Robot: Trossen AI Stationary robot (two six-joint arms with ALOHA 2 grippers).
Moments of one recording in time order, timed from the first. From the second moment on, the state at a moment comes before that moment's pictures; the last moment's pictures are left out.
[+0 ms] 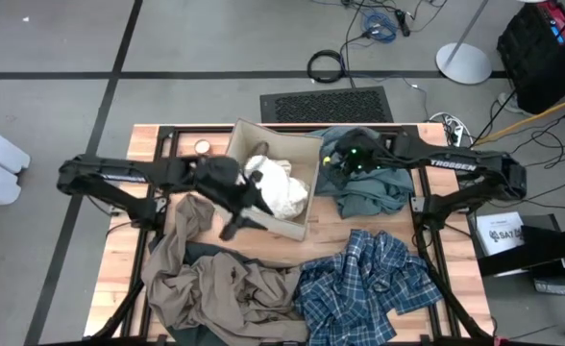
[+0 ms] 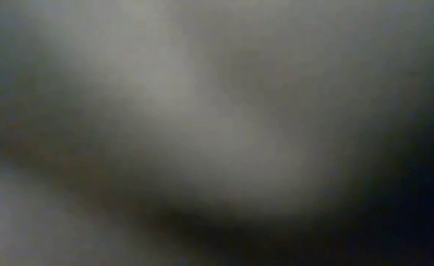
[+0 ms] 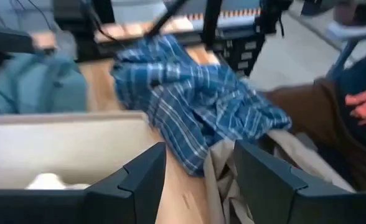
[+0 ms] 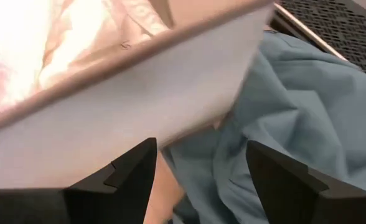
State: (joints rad) left arm -0.06 1.32 1.23 -0.45 0.33 0.11; right arm -0.30 1.30 1.10 -0.73 0.15 0.36
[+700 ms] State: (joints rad) left arm -0.20 1.44 1.23 -0.65 -0.17 -0.05; right arm -0.40 1.55 1.10 -0.15 0.15 0.17
